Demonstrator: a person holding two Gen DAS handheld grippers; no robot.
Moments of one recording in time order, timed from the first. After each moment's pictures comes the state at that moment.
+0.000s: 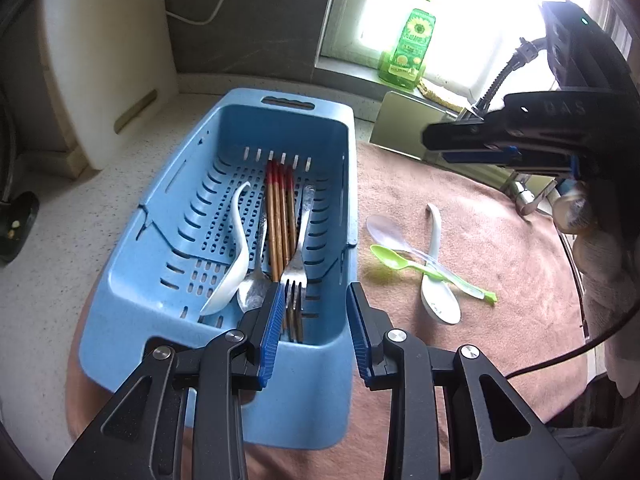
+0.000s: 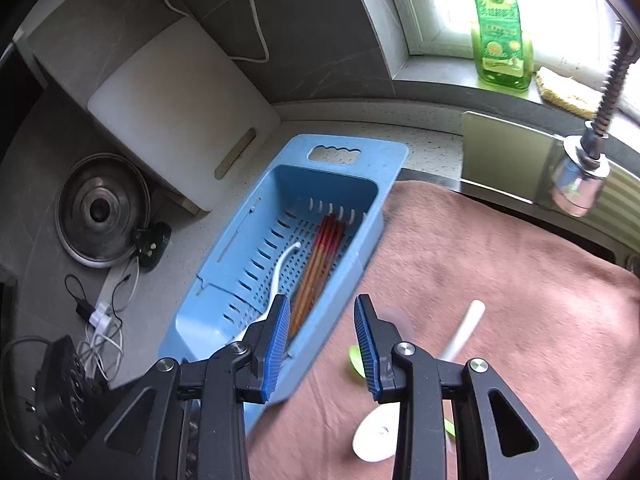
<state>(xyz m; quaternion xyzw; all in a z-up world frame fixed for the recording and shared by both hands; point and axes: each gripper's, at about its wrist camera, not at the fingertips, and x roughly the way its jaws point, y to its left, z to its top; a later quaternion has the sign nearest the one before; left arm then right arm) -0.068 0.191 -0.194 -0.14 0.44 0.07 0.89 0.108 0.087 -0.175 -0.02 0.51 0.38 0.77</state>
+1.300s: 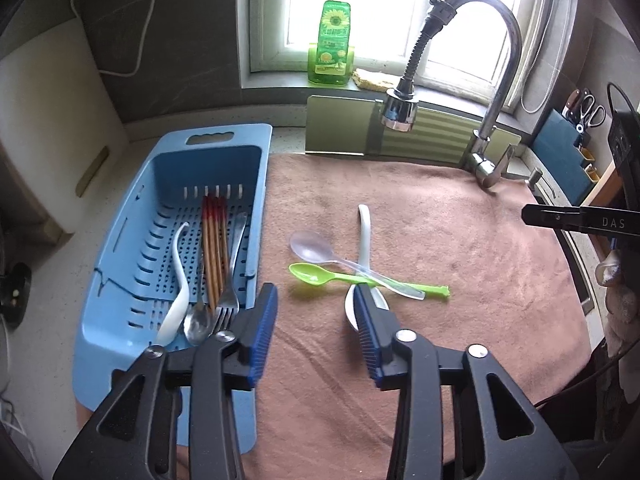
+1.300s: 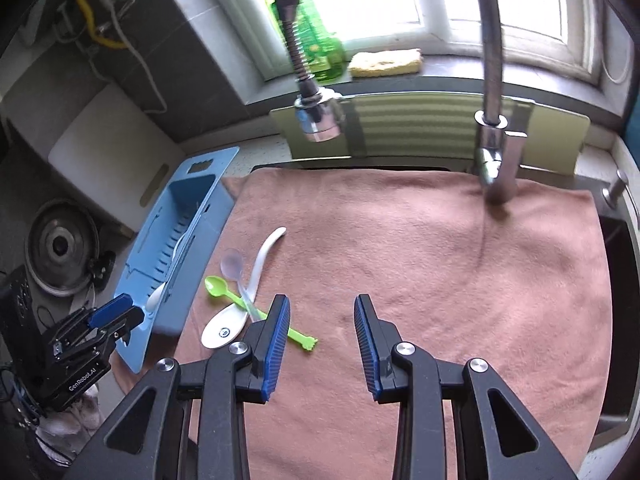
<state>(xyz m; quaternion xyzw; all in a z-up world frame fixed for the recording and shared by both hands) -0.040 0.121 -0.165 -0.06 0.44 0.02 0.89 0.084 -0.118 -0.181 0.05 0.51 0.25 0.82</state>
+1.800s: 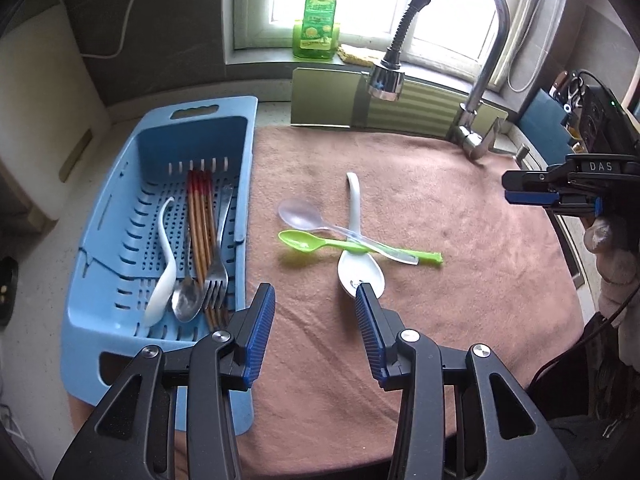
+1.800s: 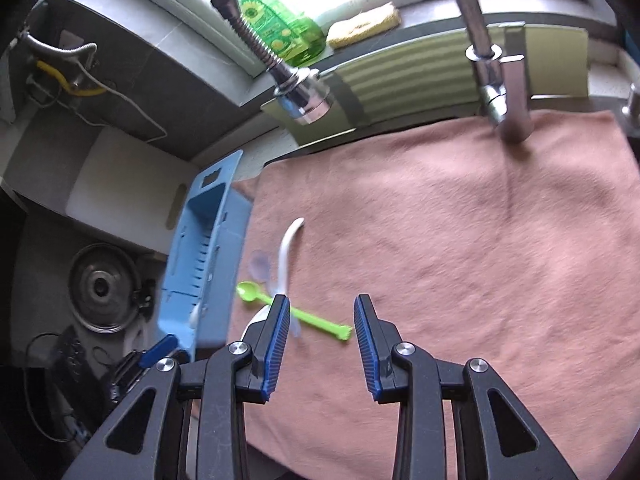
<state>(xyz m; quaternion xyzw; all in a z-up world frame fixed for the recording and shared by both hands) -0.048 0.120 -0.178 -0.06 0.48 -0.01 0.88 0.100 -0.116 -0.205 0.16 0.57 0.29 0.75</state>
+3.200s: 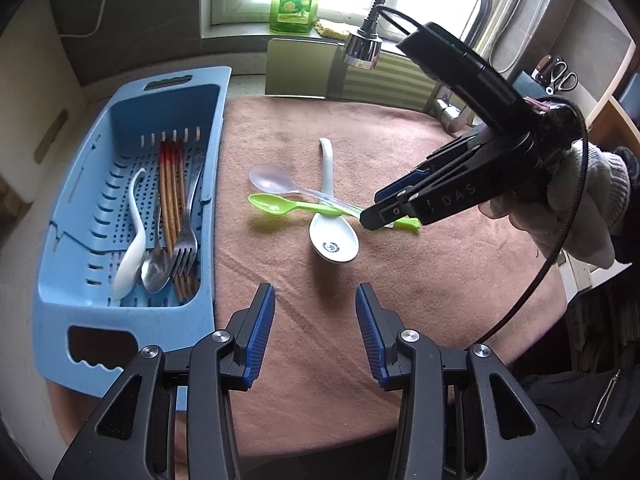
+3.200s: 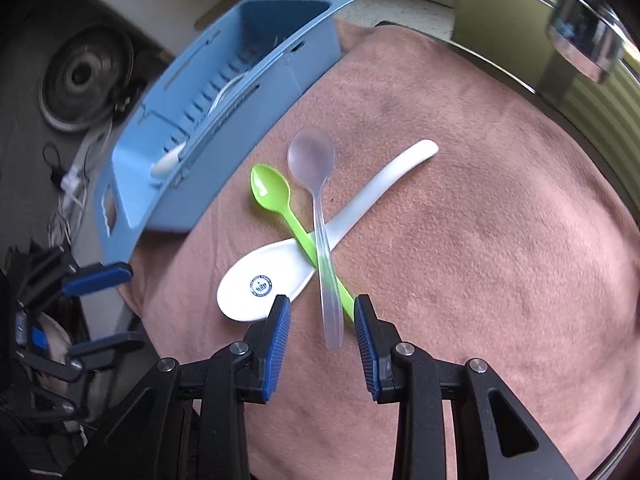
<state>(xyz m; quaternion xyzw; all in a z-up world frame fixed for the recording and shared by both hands) -0.061 0.112 -0.192 -0.08 0.50 -0.05 0.86 0.102 0.041 -0.264 -0.20 0.62 0.43 0.63</state>
